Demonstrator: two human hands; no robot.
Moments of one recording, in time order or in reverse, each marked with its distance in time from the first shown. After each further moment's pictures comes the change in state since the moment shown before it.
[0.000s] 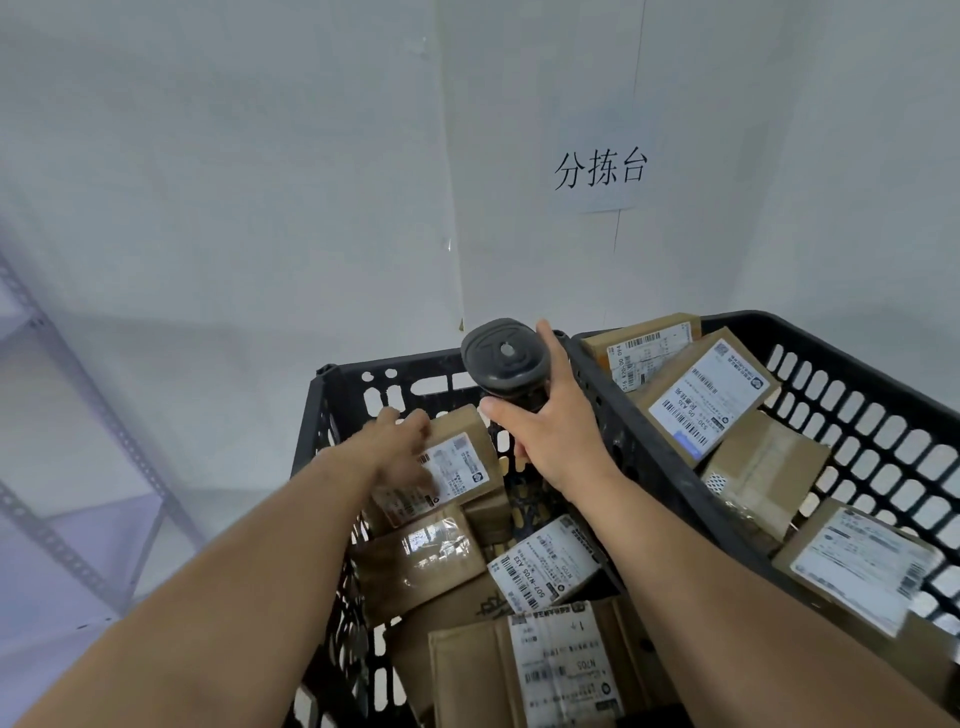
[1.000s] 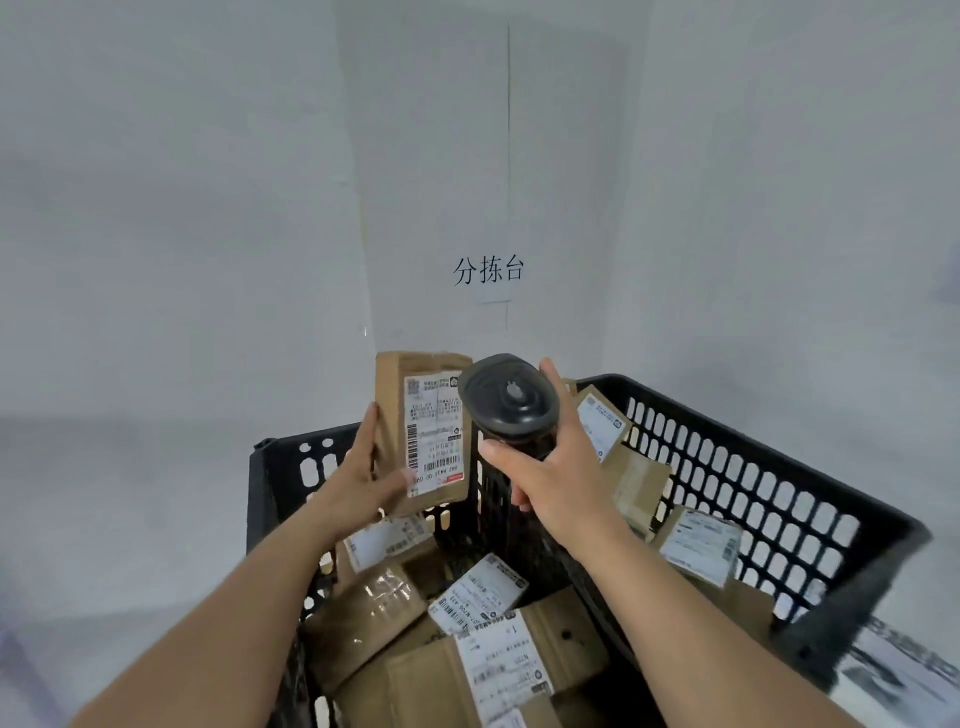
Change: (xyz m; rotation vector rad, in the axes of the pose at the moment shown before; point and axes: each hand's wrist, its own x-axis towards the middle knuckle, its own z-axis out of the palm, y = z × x) left_hand -0.081 0.030 -0.026 -0.949 0.158 0.379; right_hand -0.104 -0.075 -0.036 -0.042 0.218 -0.167
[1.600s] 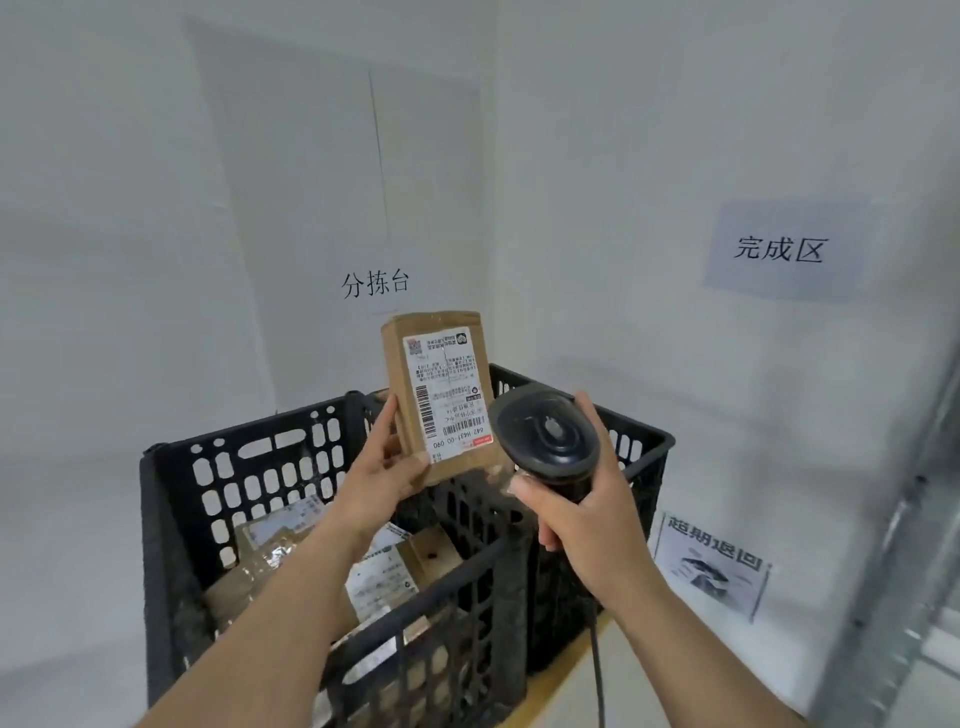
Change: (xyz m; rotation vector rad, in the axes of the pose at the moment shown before) left_hand -0.113 0.096 0.131 -0.409 -0.108 0.162; right_hand -0.184 -0.060 -0.121 -0.077 0.260 0.029
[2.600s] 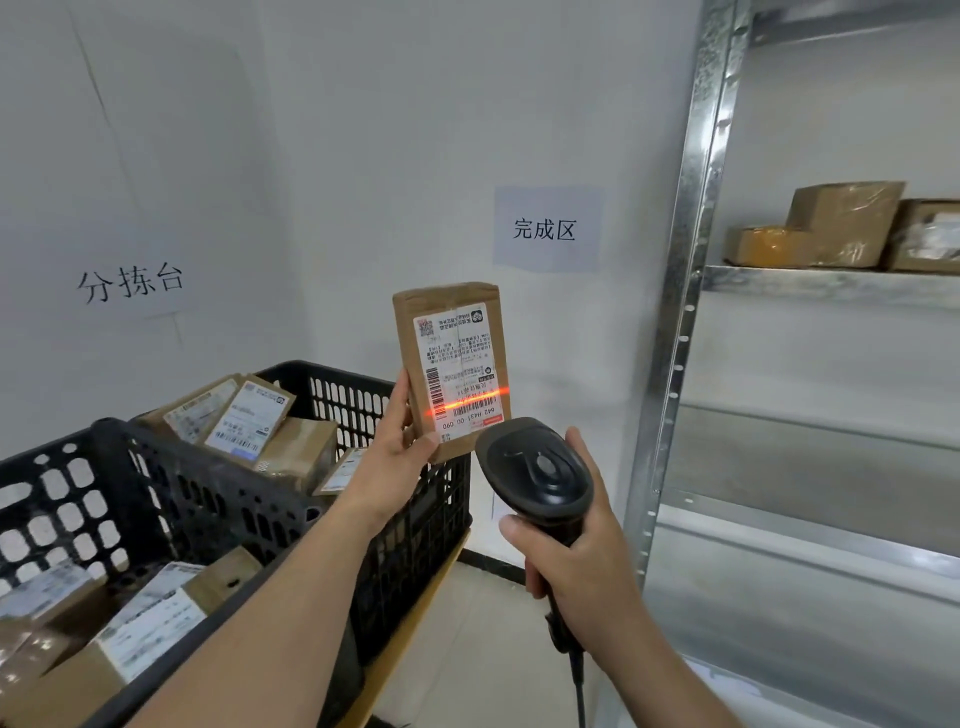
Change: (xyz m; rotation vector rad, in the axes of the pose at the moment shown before) left_hand -0.010 0.023 0.194 0.062 -0.416 0.166; right_hand -0.107 -0.001 -0.118 -0.108 0.372 0.173
